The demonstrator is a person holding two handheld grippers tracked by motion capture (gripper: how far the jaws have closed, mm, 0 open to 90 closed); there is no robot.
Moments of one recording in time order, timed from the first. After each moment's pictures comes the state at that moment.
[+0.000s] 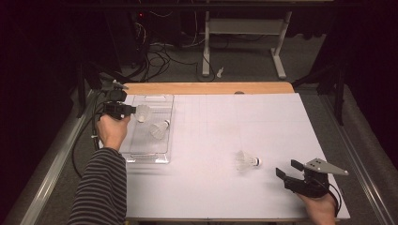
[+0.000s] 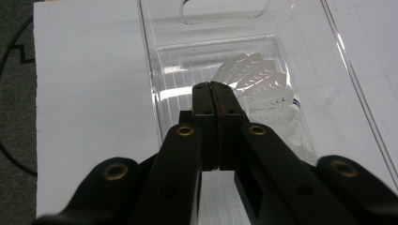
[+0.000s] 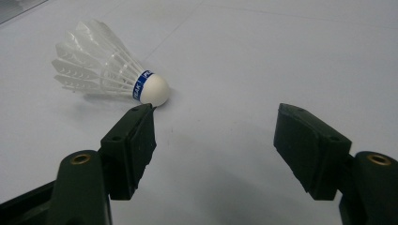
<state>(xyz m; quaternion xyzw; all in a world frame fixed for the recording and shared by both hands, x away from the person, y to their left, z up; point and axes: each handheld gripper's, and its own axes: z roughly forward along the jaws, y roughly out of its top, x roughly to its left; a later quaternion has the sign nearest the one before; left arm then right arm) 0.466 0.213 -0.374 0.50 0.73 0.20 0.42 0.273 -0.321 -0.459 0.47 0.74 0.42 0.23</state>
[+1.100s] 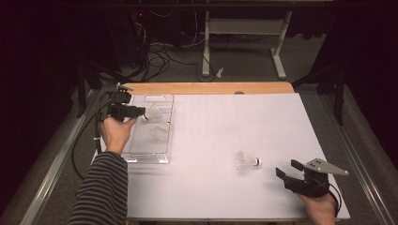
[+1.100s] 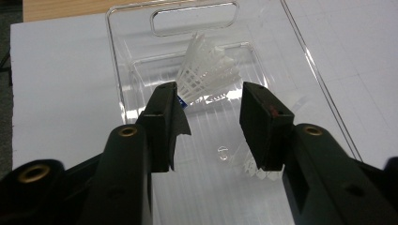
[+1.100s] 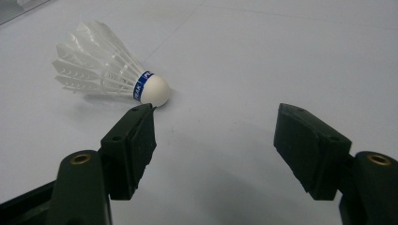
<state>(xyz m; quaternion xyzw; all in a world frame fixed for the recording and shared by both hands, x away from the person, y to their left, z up) 0.454 0.200 -0.373 0.51 0.70 0.19 0.46 0.273 -0.321 -0.459 0.47 0.74 0.42 0.23</state>
